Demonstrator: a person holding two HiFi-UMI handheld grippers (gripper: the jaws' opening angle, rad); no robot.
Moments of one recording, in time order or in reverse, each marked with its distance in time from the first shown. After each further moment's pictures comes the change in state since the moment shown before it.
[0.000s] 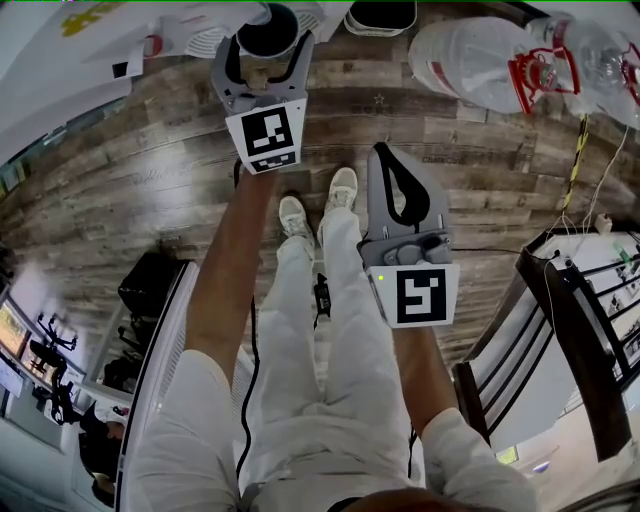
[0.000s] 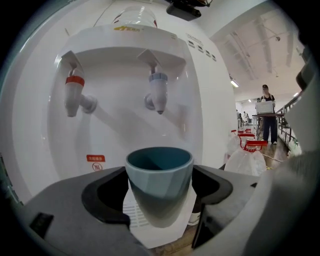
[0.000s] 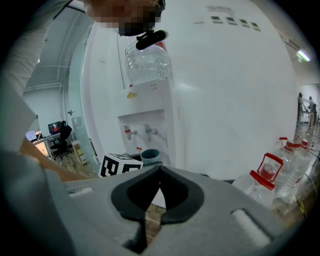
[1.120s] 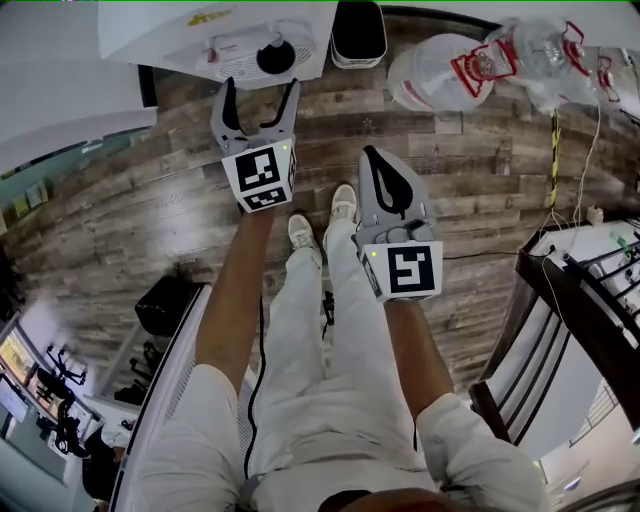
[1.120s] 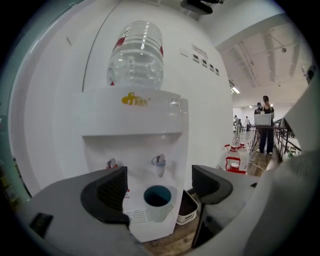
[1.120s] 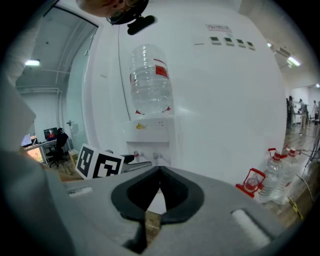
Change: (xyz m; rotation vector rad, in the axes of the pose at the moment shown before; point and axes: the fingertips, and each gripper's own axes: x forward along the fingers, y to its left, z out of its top) left arm -0.128 -0.002 0.134 -0.073 0.021 -0.022; right arm -0.108 0.033 0.084 0.002 -0.099 -0.060
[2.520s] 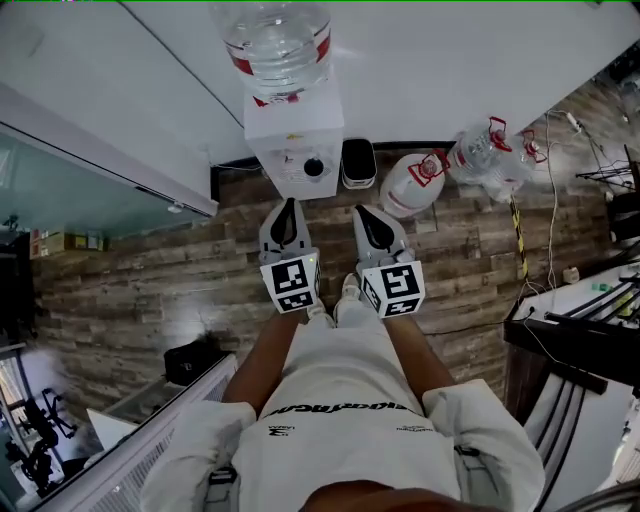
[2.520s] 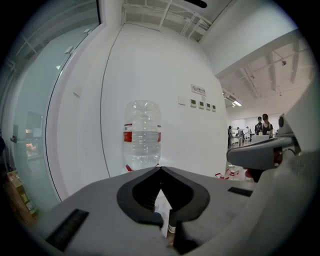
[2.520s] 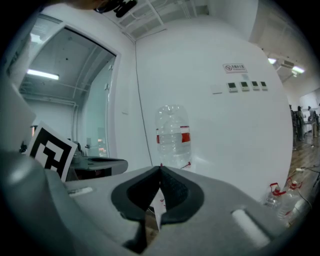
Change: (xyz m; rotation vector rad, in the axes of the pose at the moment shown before) left arm -0.349 -0.045 0.317 -0.016 -0.132 0.051; right arm -0.239 0.120 0.267 -0.048 -0.213 0.105
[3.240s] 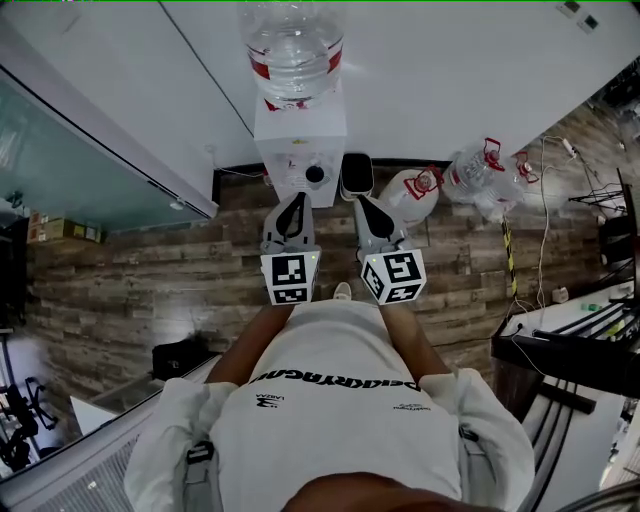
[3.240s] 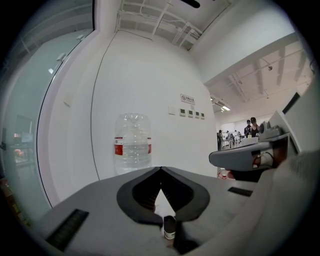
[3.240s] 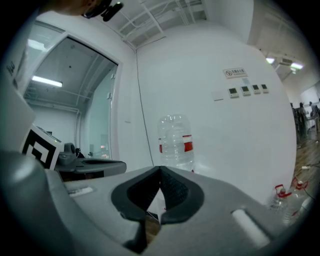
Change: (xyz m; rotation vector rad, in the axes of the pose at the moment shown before) left arm -0.030 -0.020 0.046 0.058 -0.077 -0.101; right arm -0.012 0.006 0.041 0.026 -0.064 0.034
